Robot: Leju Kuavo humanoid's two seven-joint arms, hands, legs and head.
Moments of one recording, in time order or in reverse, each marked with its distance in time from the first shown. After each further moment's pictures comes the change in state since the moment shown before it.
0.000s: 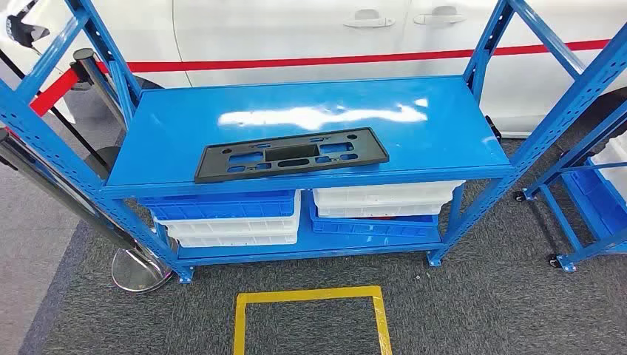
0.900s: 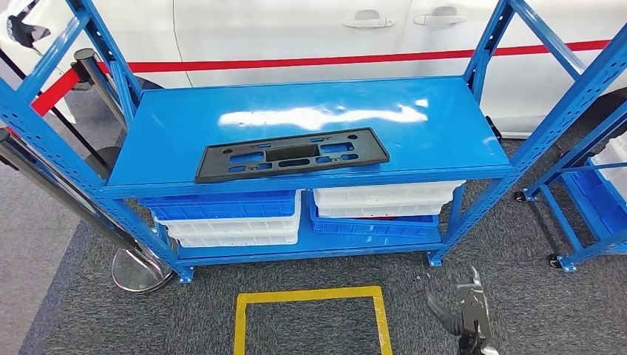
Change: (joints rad) left arm -0.018 -0.046 0.171 0.019 0.107 0.104 -0.128; right arm -0.038 0.005 0.090 -0.710 0.021 0.020 -0.396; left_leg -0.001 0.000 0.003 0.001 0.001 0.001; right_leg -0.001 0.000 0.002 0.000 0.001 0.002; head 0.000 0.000
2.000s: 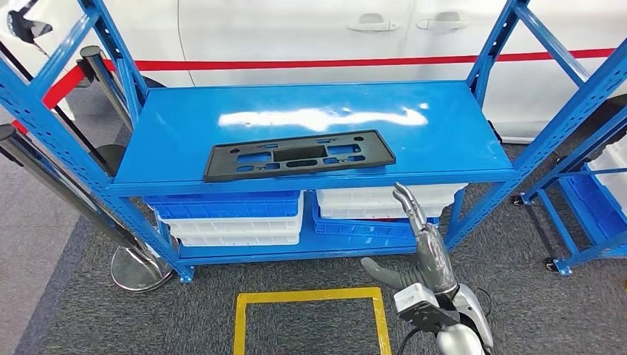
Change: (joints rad) left arm -0.012 -0.090 0.186 0.008 0.027 0.094 -0.089; right arm 0.057 -0.193 0.645 -0.801 0.166 -0.034 0.081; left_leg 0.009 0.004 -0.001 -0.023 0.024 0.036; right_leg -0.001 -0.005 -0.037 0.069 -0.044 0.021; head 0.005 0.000
